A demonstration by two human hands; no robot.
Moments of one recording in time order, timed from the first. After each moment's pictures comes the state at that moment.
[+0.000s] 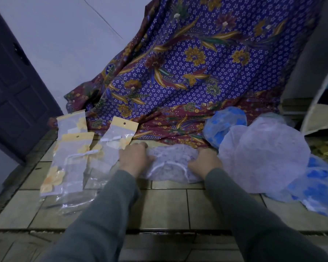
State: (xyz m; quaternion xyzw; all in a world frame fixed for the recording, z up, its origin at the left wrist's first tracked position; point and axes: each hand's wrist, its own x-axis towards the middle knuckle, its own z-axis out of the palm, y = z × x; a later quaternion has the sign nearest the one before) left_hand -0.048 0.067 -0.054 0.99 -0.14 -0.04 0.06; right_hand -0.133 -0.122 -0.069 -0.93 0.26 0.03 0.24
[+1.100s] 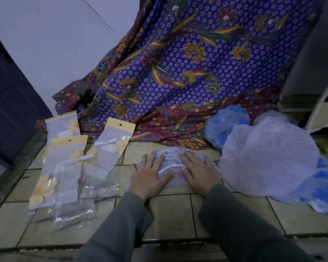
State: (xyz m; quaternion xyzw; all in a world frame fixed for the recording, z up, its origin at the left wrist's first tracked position) left_hand -0.062 0.059 -0.118 0.96 -0.25 -0.11 0.08; right_hand -0.133 -0.117 -0.121 -0.99 0.06 0.02 0.12
